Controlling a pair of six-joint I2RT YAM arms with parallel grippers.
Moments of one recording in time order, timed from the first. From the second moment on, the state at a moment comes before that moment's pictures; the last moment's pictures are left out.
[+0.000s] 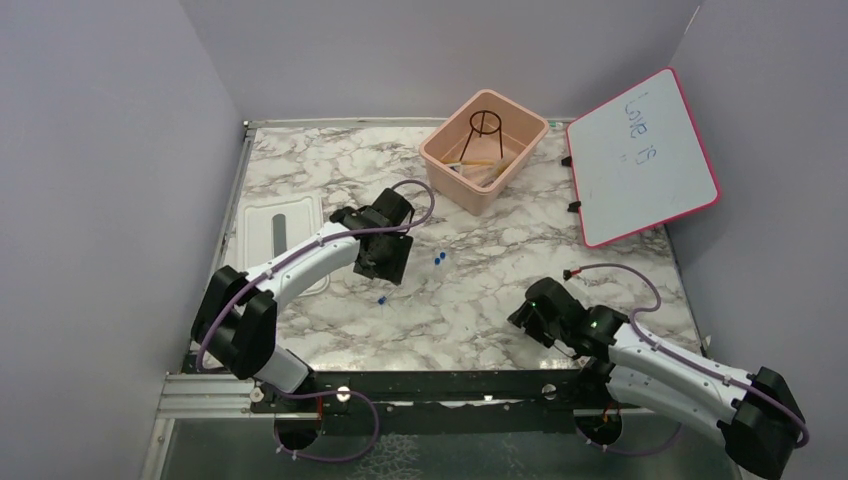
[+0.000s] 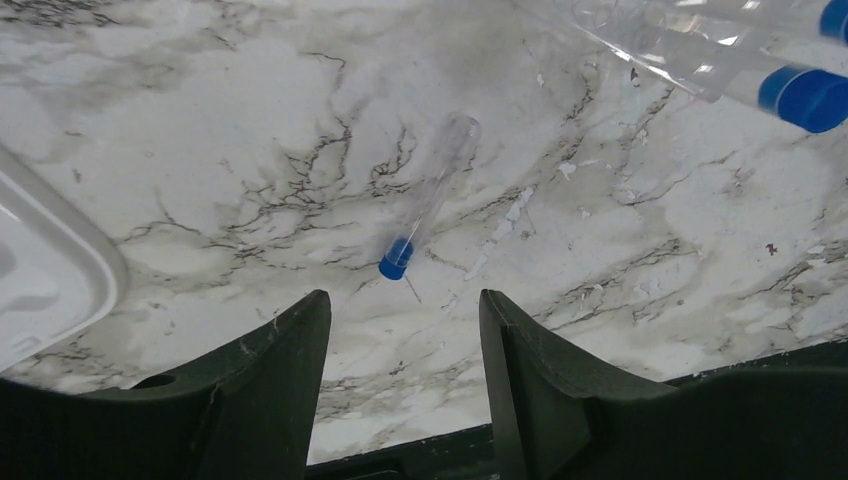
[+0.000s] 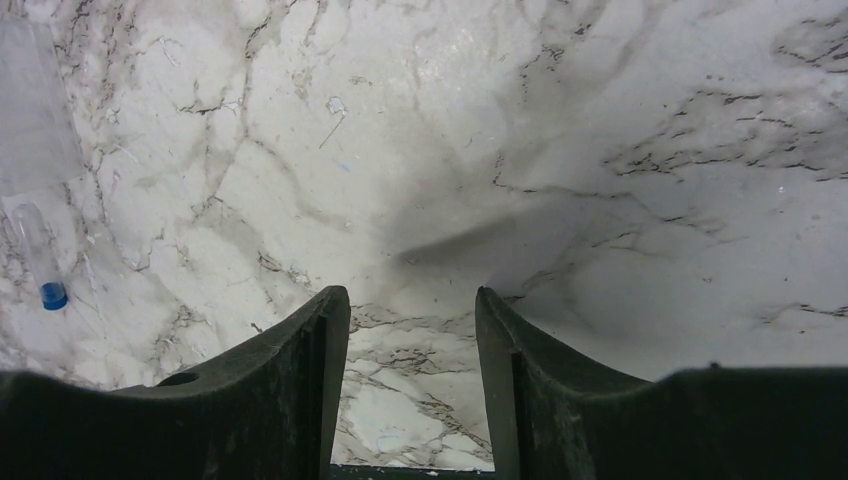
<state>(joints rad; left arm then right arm) -0.64 1.49 1.13 -0.86 -0.06 -0.33 0.80 0.77 0.33 -0.57 0.28 1.31</state>
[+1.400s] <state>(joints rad) -0.64 1.70 1.02 -0.56 0.08 -0.31 0.80 0.81 0.35 -0.49 0.28 1.27</state>
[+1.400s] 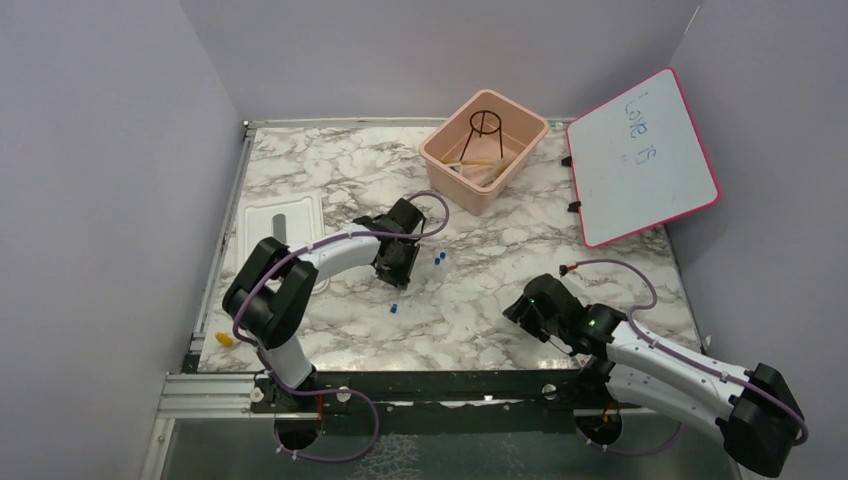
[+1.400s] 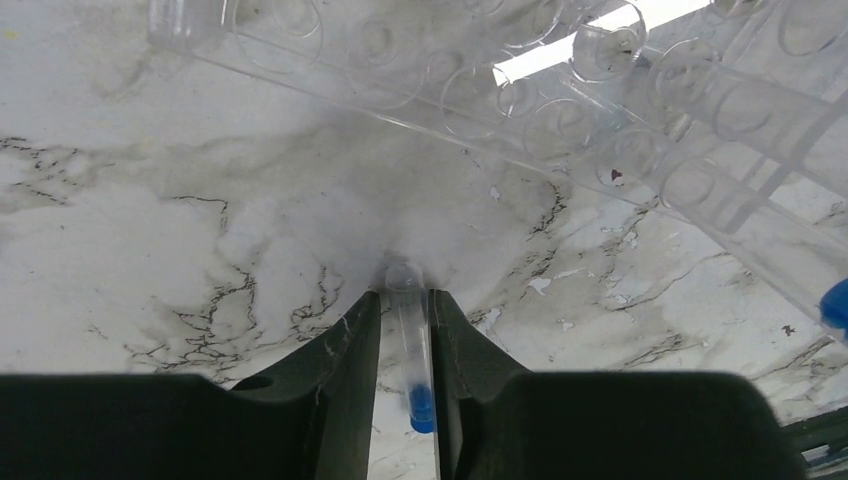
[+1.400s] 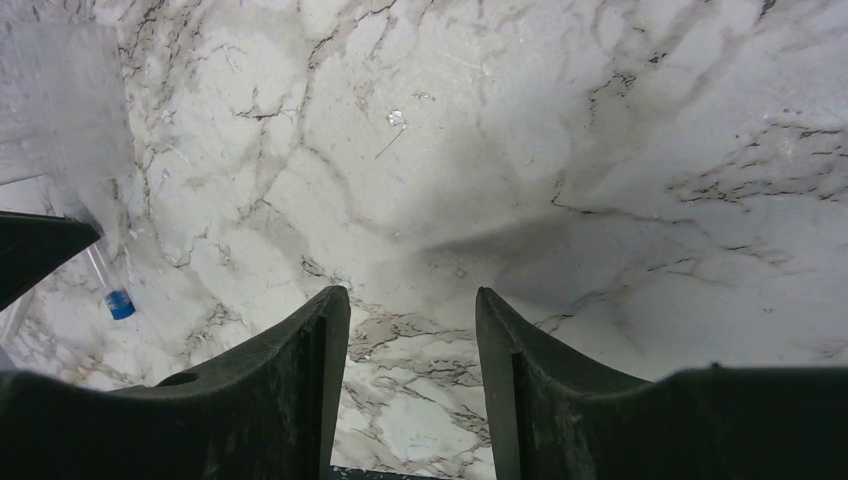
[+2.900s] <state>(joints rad) -0.64 0.90 0.76 -0.07 0.01 -1.27 0.80 1.22 0.47 0.91 -0.22 1.38</state>
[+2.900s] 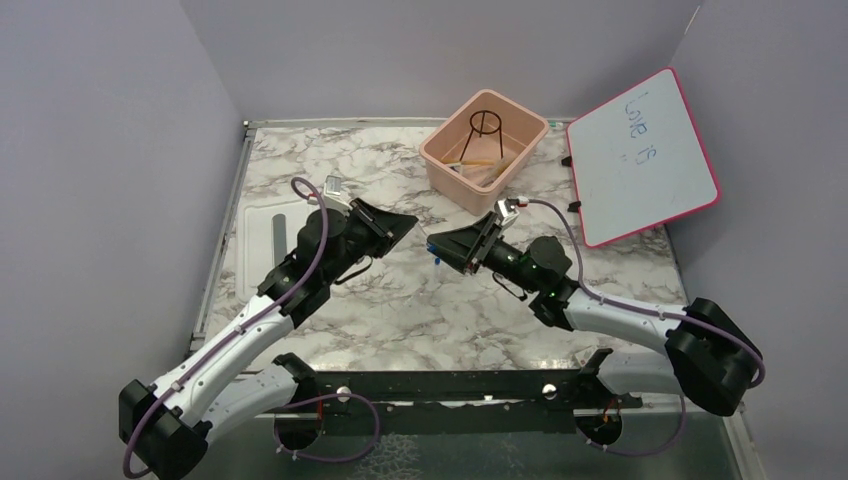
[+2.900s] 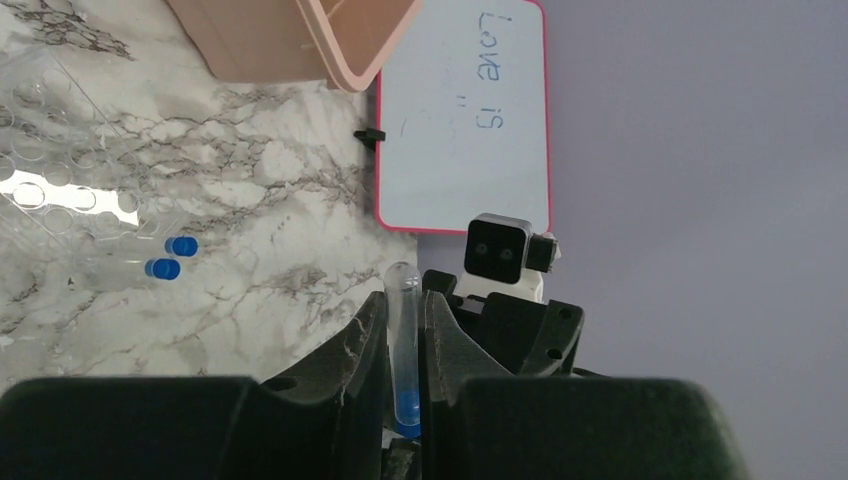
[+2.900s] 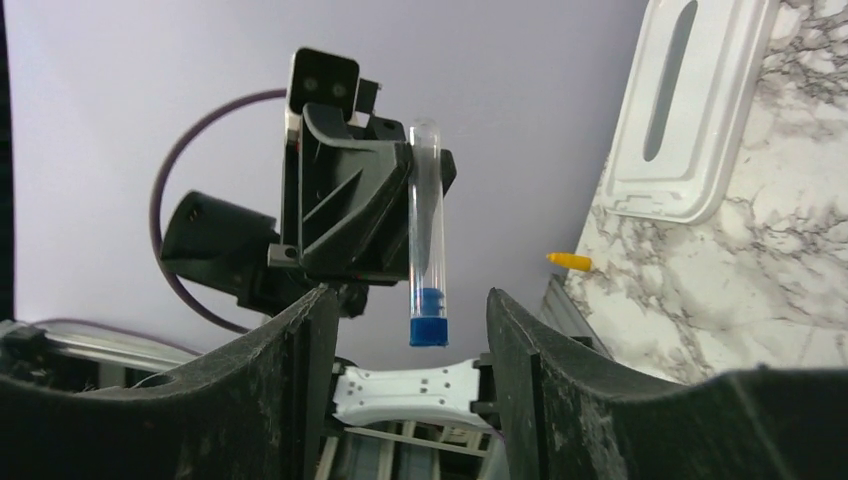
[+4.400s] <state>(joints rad) -0.46 0.99 0.88 -0.19 0.88 -0.92 0.65 1.10 0.75 0.29 -0.80 0.74</state>
